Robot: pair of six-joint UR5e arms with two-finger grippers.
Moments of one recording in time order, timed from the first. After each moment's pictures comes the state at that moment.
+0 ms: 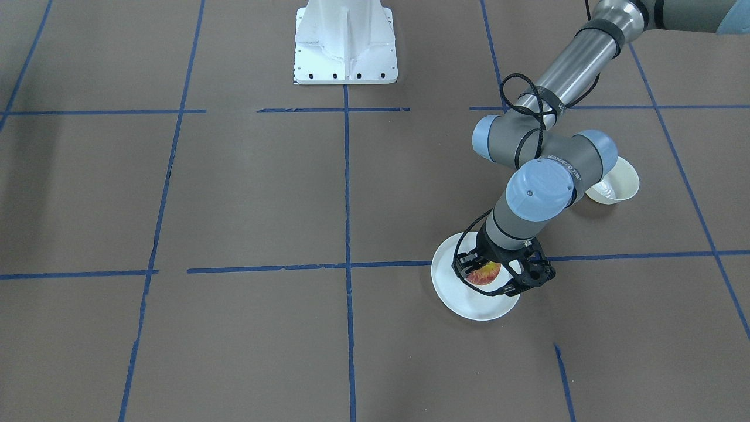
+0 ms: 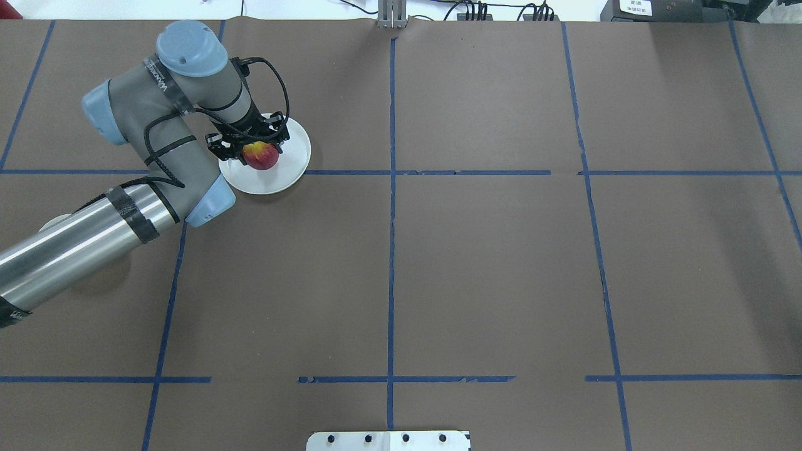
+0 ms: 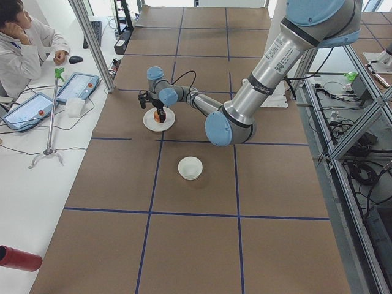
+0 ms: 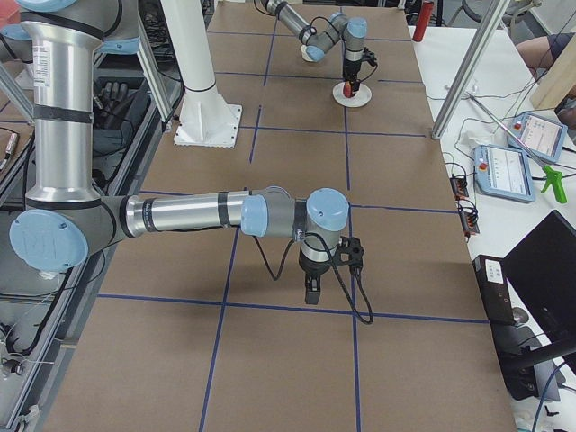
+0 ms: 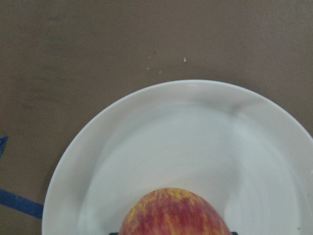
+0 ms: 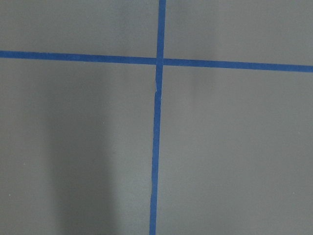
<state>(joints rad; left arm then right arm) -0.84 -2.27 -1.27 -1.87 -2.07 -1.31 1.53 -1.65 1.77 -1.72 2.27 -0.01</state>
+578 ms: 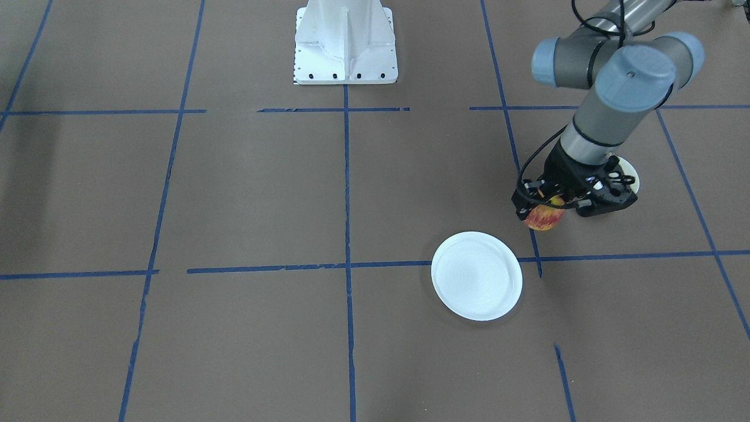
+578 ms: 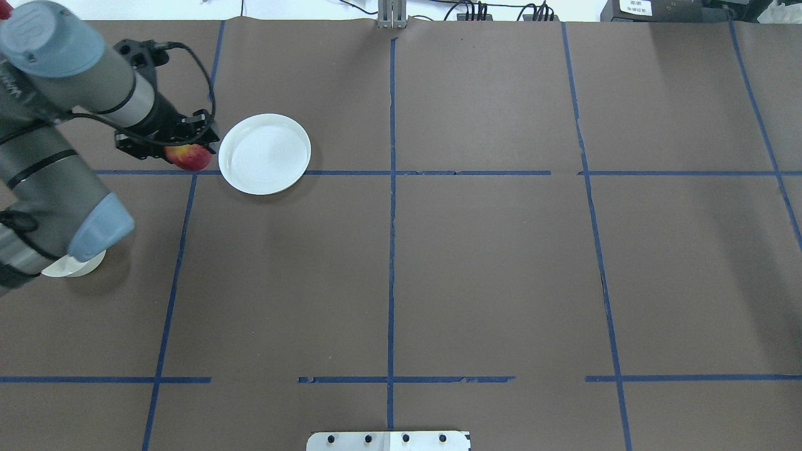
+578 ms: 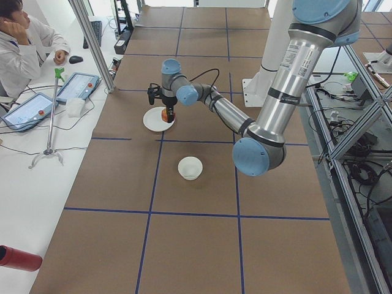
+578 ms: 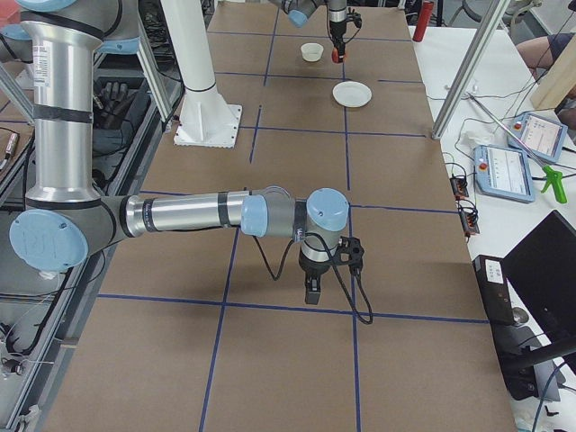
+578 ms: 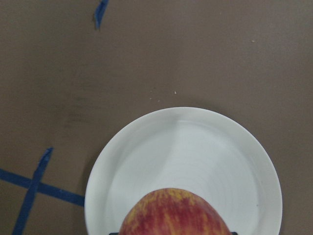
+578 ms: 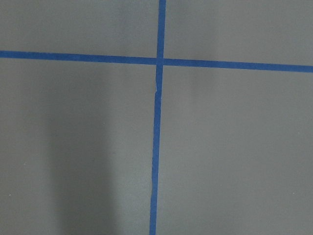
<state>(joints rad) -0.91 -1.84 -1.85 -1.72 -2.07 -1.08 1.53 -1.65 1.77 -1.72 2.27 -0.01</state>
